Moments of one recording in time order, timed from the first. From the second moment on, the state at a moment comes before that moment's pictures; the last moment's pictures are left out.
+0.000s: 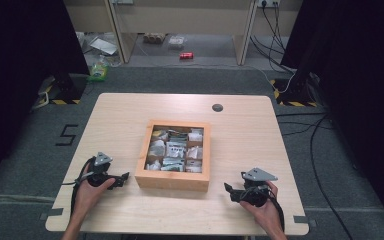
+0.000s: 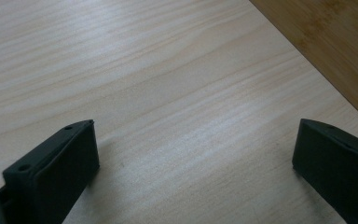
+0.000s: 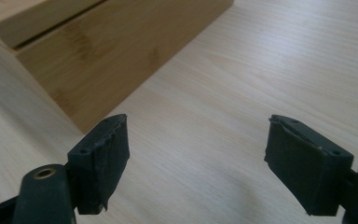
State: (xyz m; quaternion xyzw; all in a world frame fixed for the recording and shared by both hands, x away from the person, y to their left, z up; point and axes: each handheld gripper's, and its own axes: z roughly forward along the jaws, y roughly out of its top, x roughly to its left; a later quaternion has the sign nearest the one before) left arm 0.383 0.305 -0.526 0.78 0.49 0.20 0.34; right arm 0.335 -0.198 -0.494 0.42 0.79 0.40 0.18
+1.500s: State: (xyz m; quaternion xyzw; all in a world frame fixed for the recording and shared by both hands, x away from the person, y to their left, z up) left arm 0.383 0.304 -0.526 0.78 0.49 0.20 0.34; right arm 0.319 -0.145 -0.480 0.33 0.81 0.45 0.15
